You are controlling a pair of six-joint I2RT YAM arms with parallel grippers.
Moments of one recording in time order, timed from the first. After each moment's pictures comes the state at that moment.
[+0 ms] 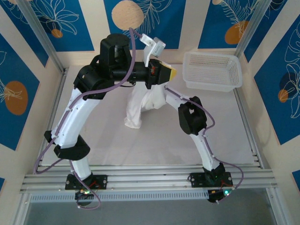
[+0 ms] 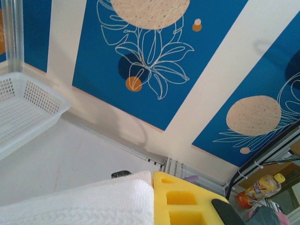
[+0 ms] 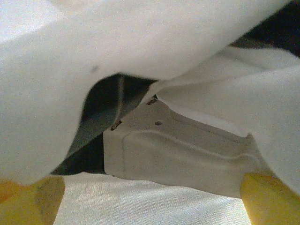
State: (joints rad) left arm -0.86 1.79 2.55 -0.98 0.54 -0.27; right arm 0.66 2.38 2.09 -1.09 -0.16 0.22
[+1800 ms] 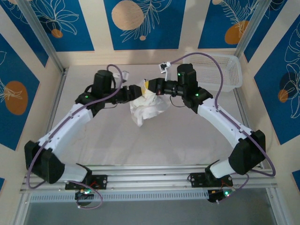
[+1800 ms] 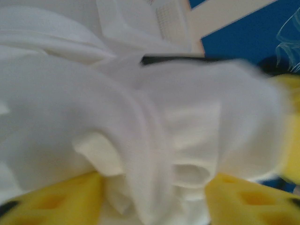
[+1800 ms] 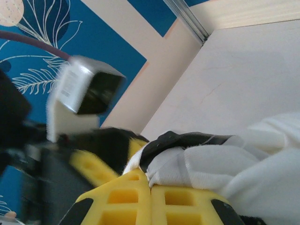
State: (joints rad) left arm -0.47 1.39 1.26 -0.42 0.58 -0.70; right arm 0.52 1.44 1.30 -0.14 -0.61 0.62
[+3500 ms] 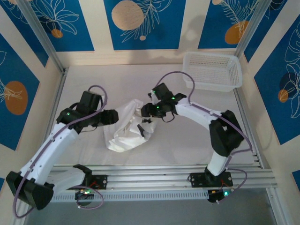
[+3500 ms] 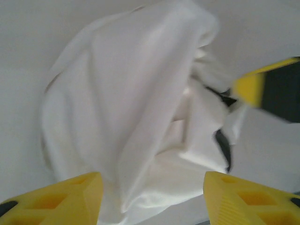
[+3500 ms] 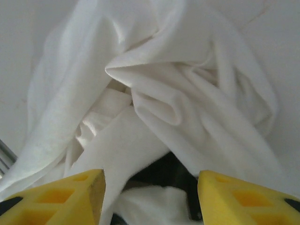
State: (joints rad) left arm -0.46 1.11 1.13 -0.97 0.13 -0.50; right arm 0.65 1.77 1.31 -0.56 -0.33 0.53
